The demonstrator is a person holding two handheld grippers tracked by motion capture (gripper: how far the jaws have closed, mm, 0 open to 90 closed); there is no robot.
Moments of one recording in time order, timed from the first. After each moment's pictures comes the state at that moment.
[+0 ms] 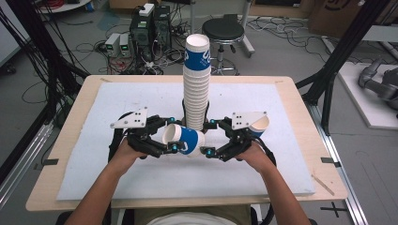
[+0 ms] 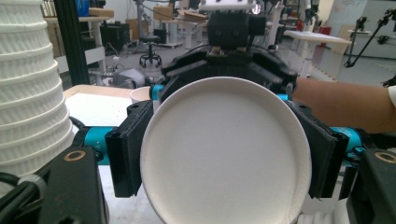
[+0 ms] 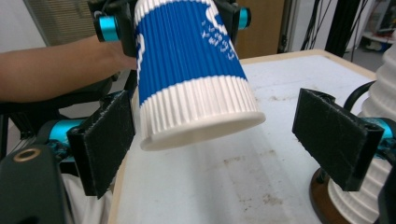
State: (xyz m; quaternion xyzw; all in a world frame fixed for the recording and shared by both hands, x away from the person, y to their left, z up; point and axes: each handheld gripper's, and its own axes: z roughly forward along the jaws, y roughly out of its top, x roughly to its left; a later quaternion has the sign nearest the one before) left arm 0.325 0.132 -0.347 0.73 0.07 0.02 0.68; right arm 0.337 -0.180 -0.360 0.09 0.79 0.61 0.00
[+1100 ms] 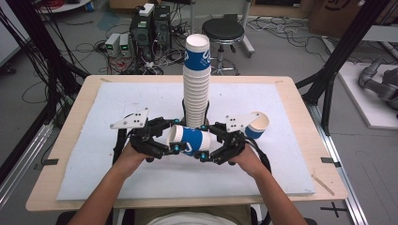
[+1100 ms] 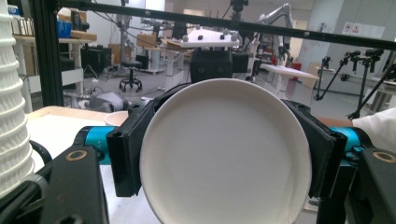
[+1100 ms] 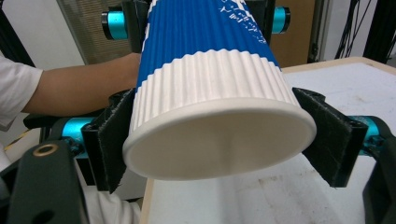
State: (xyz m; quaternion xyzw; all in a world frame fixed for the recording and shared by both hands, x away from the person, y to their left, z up) left arm 0.324 0.124 -0.352 0.69 0.07 -0.02 0.72; right arm 0.333 -0.163 -0.367 0.07 0.77 0.63 -0.05
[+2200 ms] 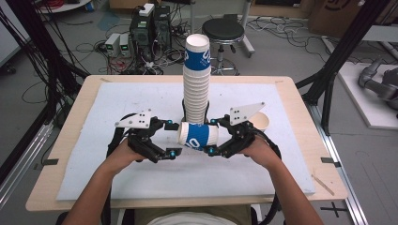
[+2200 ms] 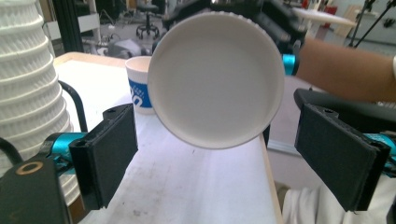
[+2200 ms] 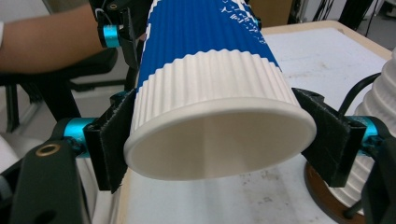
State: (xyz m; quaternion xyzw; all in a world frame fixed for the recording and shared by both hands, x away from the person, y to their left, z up) left arm 0.324 0.132 -0.348 0.78 0.09 0.01 0.62; right arm 0.339 -0.180 -0.330 0.07 0.84 0.54 0.00
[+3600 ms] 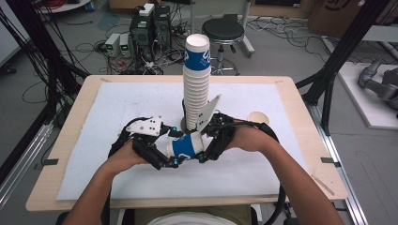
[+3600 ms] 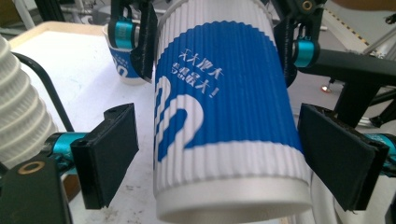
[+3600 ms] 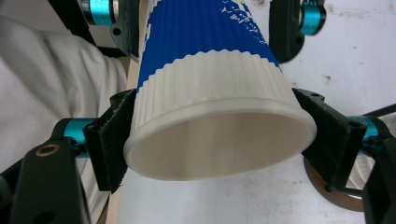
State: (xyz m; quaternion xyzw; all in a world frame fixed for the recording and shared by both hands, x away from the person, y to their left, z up) left arm 0.318 0.116 -0.352 0.83 0.06 0.00 0.56; right arm 0.337 -0.116 -0.295 -0.04 0.95 0.30 0.01
